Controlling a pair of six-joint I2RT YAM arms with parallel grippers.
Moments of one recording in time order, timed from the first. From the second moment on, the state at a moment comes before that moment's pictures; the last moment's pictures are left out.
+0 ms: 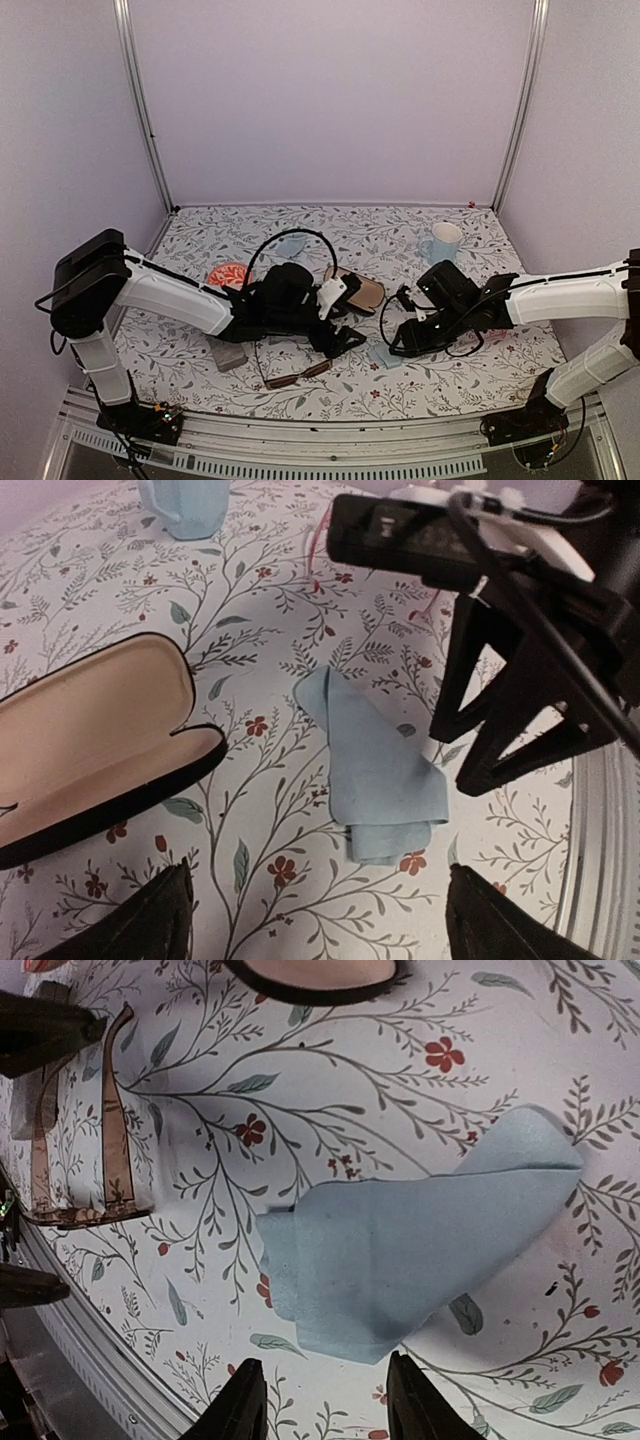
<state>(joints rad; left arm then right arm) -1.05 1.81 0.92 0.36 0.16 -0.10 0.85 1.39 0.70 -0.35 -0.21 0.59</state>
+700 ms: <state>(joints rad) -1.01 1.74 0.83 0.37 0.10 -0.17 1.09 1.67 0.91 -0.53 0.14 0.62</state>
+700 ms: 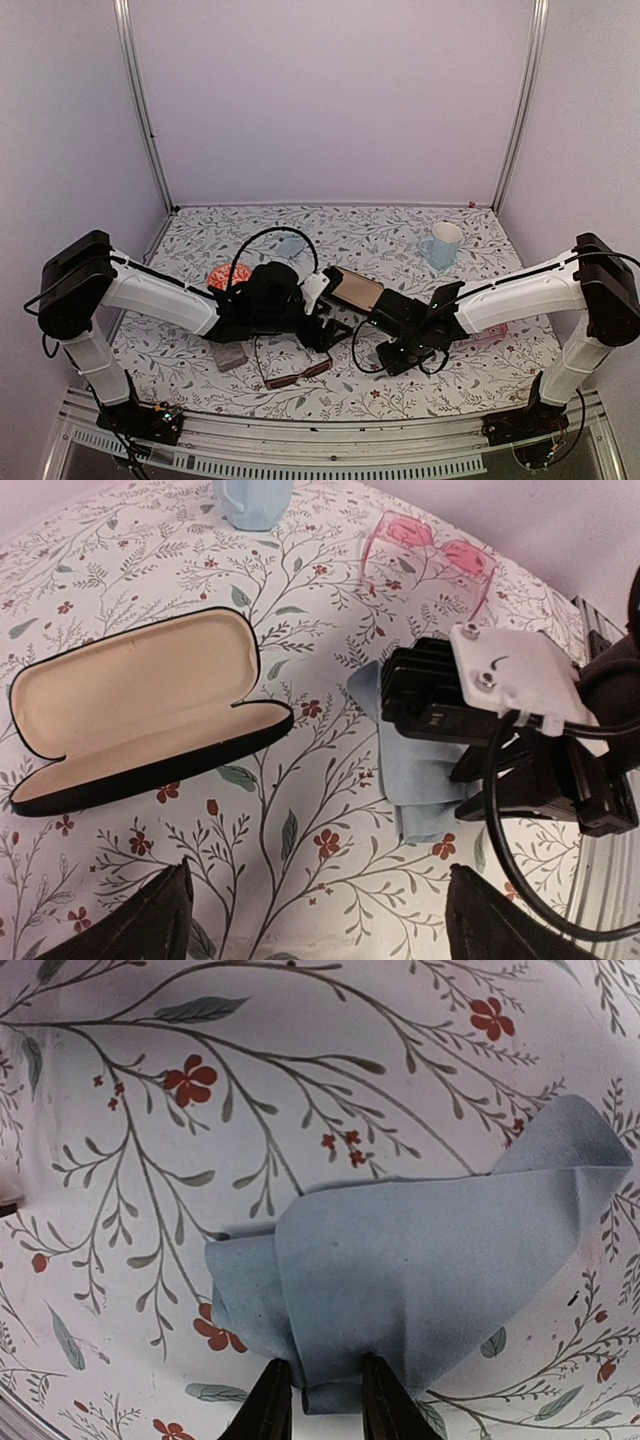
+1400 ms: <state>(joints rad) -1.01 1.74 0.83 0.38 0.12 -0.17 1.07 1.53 0.88 -0.55 0.20 0.60</state>
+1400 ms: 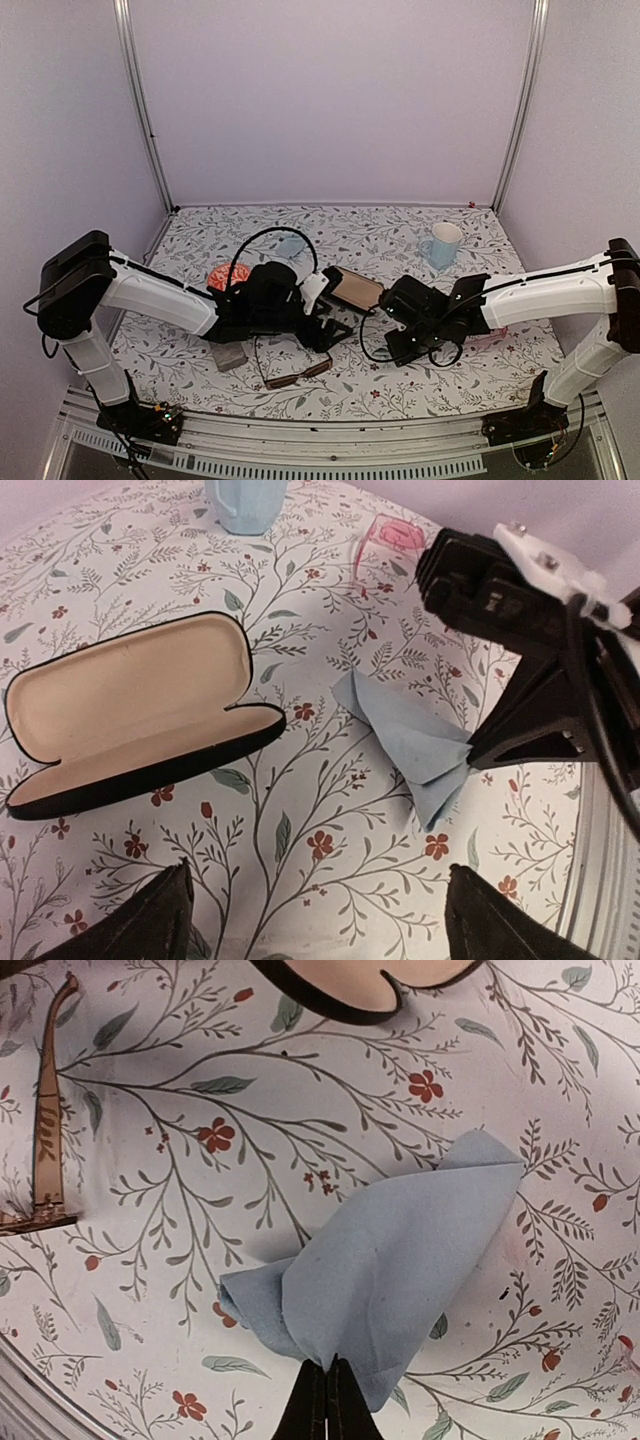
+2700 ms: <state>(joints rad) -0.93 1.62 0.72 0.44 0.08 -0.19 0.87 1.48 0.79 -0.41 -0.06 0.49</state>
